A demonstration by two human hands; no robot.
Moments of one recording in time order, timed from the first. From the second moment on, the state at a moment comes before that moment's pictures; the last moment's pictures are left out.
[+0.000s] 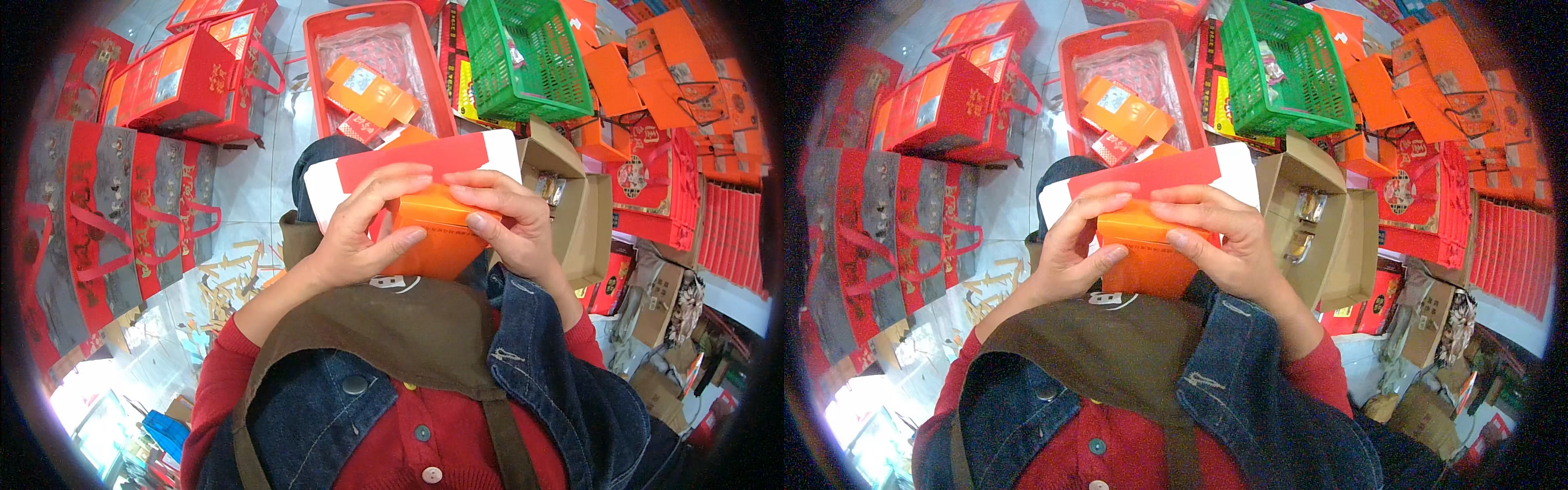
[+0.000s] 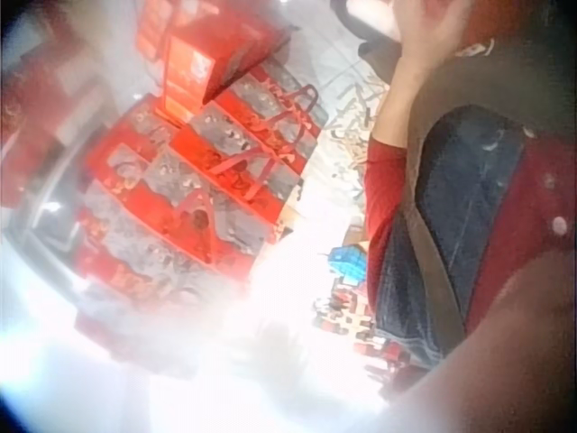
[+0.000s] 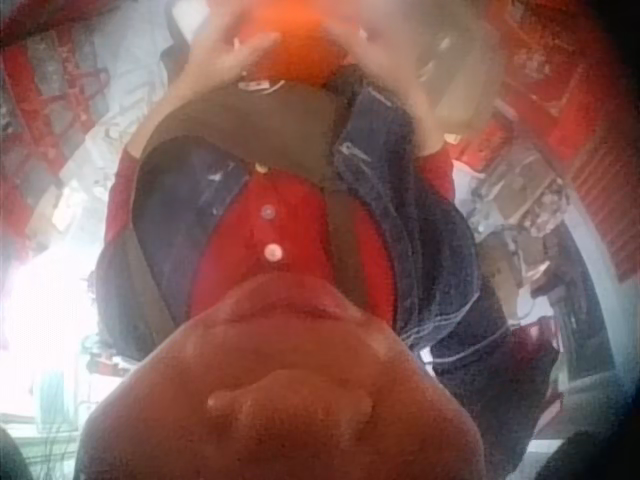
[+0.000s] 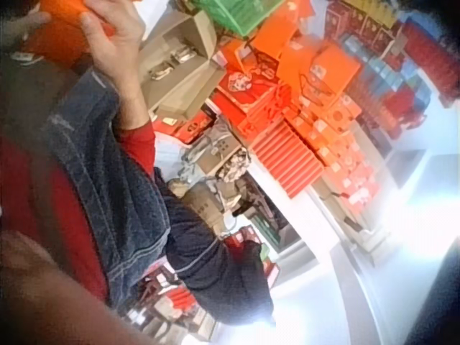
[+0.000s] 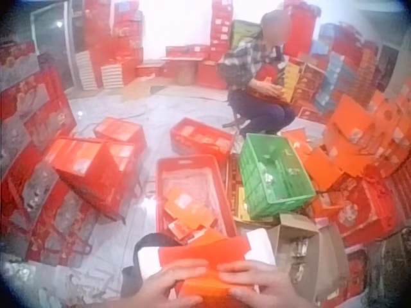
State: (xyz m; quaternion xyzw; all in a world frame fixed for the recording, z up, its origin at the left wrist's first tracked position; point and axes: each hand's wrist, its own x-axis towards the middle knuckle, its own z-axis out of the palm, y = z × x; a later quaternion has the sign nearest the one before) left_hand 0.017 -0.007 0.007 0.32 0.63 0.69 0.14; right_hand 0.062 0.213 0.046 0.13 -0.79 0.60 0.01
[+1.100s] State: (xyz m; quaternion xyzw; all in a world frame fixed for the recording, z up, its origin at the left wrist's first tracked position) left_hand 0.027 -0.009 -0.004 0.34 0.59 0.72 0.12; right_hand 0.041 0.213 0.063 0.23 -0.80 0.55 -0.05
